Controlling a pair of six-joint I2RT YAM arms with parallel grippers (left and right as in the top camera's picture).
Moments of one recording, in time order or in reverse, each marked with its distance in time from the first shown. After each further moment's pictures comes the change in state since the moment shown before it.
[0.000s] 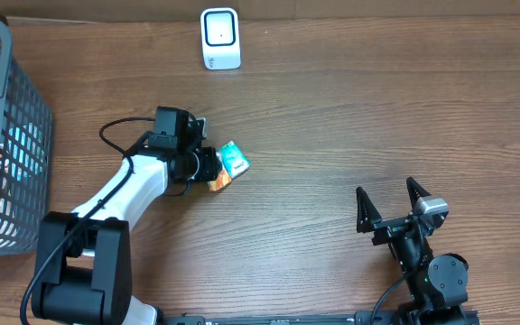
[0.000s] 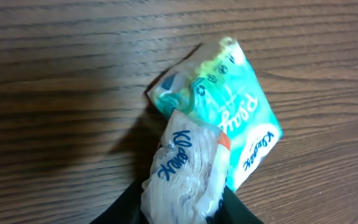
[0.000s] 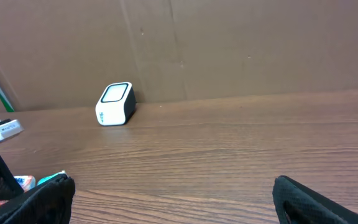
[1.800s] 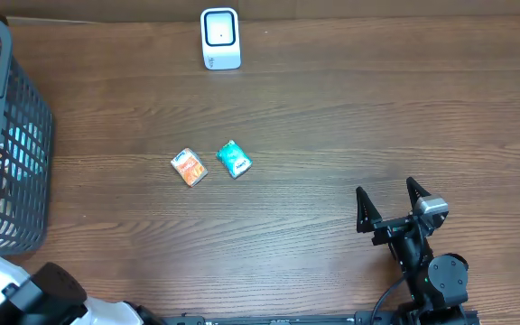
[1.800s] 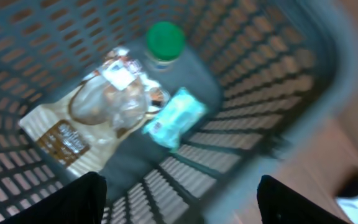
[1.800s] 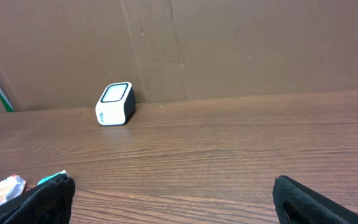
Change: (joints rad) left arm 0.956 0.015 1.210 -0.927 -0.235 -0.044; right arm 0.000 0.000 0.000 0.000 0.000 0.000
